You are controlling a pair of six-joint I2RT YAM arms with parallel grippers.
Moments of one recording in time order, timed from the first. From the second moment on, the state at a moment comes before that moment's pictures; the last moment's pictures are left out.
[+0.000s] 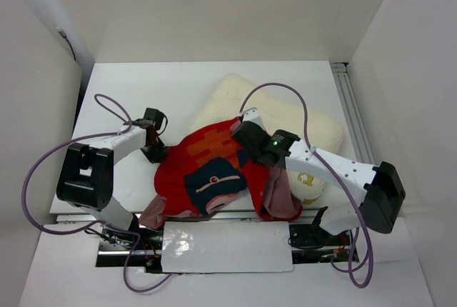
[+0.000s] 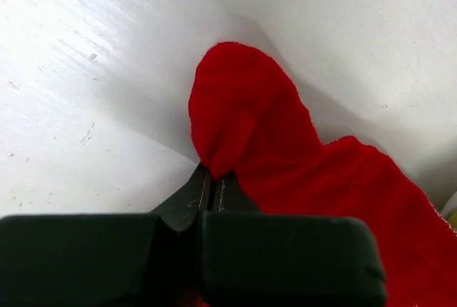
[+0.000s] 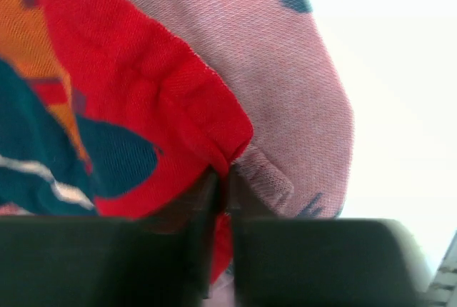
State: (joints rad) left arm -0.18 1.59 0.90 -0.61 -0.17 -0.90; right arm 0.93 1.38 1.11 -0.79 0.53 0.40
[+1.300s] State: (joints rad) left arm 0.74 1.38 1.68 -0.32 0.47 -0.77; right arm 0.31 1.53 1.42 0.12 0.07 -0.02
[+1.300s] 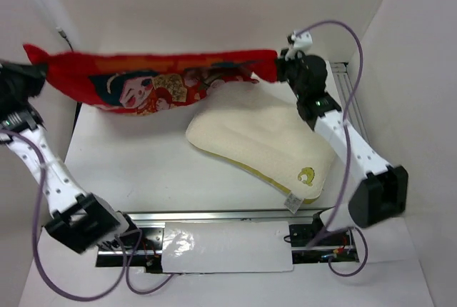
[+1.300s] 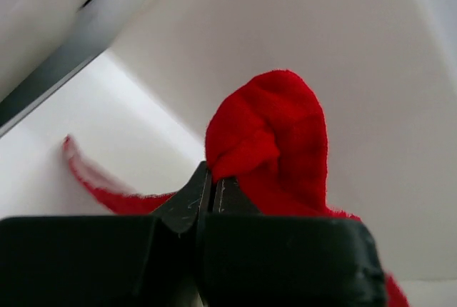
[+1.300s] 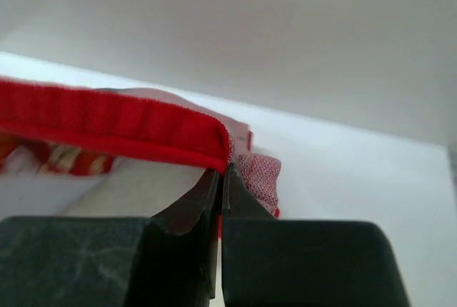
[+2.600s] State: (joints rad) left arm 0.83 1.24 1.39 -0.87 -0.06 -0.84; right arm 1.02 1.02 0.98 -0.33 -0.30 0.15
